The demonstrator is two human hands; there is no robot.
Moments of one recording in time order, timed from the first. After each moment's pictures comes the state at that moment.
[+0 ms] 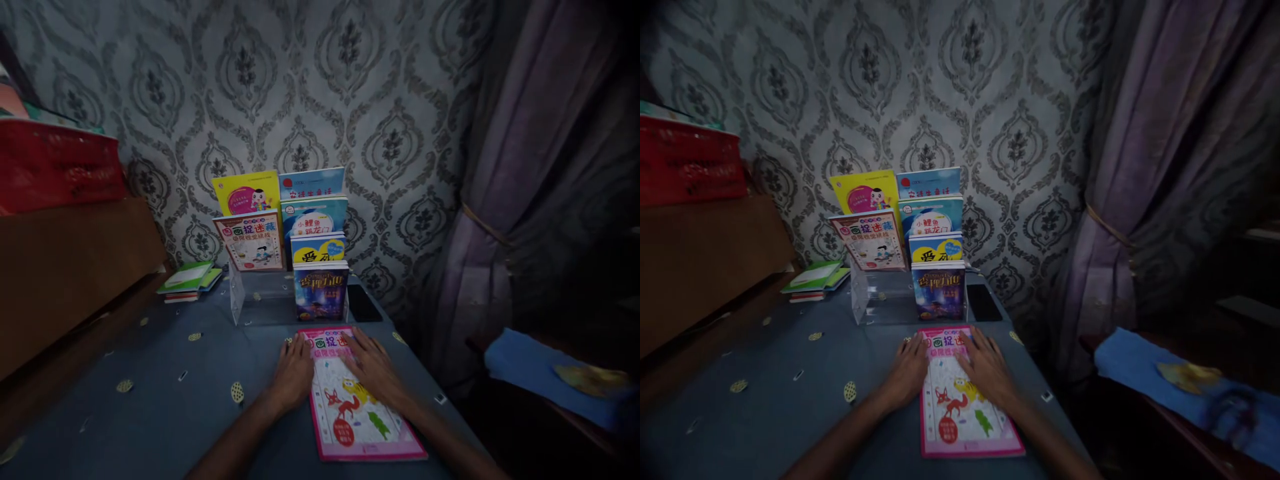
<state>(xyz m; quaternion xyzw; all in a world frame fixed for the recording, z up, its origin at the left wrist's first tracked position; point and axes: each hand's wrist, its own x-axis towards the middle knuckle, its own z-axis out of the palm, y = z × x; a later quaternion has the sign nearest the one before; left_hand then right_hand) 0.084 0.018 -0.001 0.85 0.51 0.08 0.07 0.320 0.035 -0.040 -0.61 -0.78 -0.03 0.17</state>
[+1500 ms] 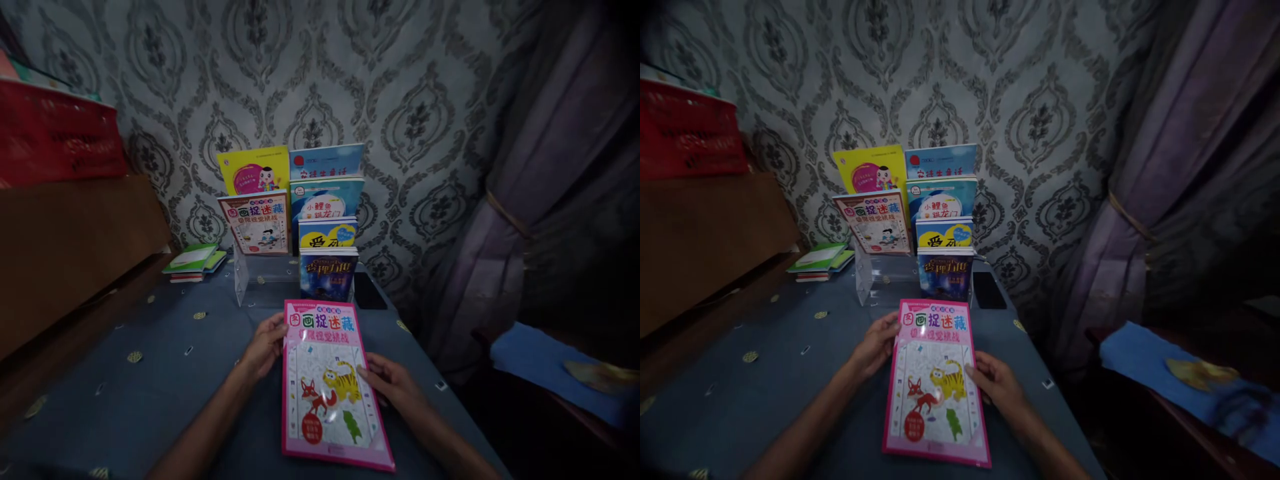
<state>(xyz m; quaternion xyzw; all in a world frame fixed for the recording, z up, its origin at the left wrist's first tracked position) 0.035 0.010 0.040 0.40 0.33 0.50 0.69 0.307 -0.038 -0.001 -0.48 -0.57 0.50 0.43</state>
